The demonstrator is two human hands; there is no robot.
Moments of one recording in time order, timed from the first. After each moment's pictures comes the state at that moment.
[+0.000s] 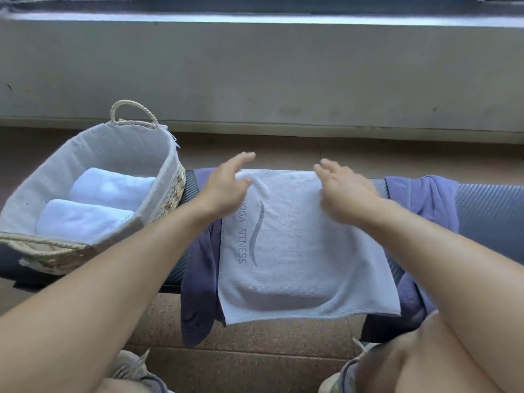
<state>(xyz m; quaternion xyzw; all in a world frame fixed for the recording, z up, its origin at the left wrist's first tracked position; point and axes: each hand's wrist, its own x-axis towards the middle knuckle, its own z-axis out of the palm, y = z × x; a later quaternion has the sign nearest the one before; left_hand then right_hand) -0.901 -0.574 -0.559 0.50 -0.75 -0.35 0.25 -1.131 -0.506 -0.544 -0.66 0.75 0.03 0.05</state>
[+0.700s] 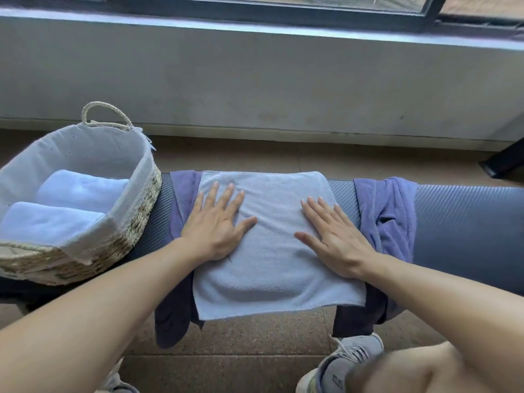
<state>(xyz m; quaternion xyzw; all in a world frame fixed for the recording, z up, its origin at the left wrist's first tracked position) -0.908 -0.535 -0.611 0.49 -0.86 -0.10 -0.01 -1.171 -0.424 -0.603 -0.72 0.68 -0.03 0.15</state>
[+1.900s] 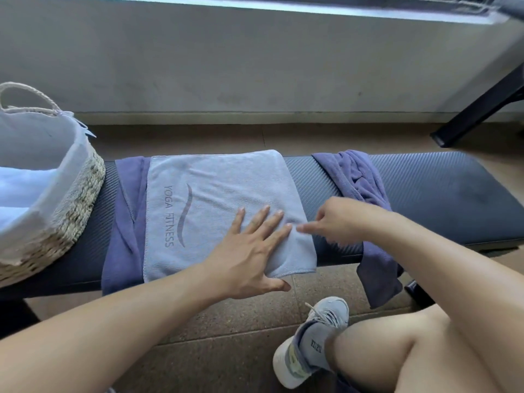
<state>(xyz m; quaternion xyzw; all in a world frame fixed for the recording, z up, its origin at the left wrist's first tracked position) -0.992 -0.426 -0.610 0.24 -0.97 -0.08 -0.05 -1.205 -0.382 -0.528 -0.53 0.80 0.10 0.27</state>
